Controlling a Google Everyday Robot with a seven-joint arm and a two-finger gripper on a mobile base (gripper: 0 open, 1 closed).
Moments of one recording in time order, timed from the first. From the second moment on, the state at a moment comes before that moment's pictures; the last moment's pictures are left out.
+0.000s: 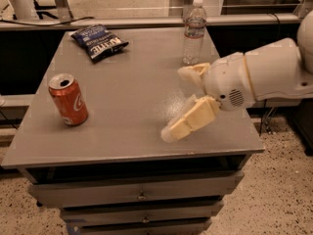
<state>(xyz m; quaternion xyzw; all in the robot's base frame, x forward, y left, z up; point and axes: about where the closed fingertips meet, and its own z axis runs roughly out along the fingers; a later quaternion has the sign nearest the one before) 0.441 -0.032 0.931 -0.54 0.68 0.31 0.38</state>
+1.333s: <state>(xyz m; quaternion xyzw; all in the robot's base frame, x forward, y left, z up) 0.489 0.114 0.880 -0.52 0.58 0.40 0.49</state>
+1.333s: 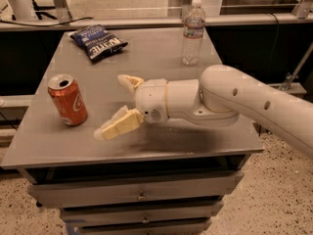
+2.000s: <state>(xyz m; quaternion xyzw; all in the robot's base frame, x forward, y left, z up) 0.509 0.175 0.879 -0.49 0.56 0.43 0.52</state>
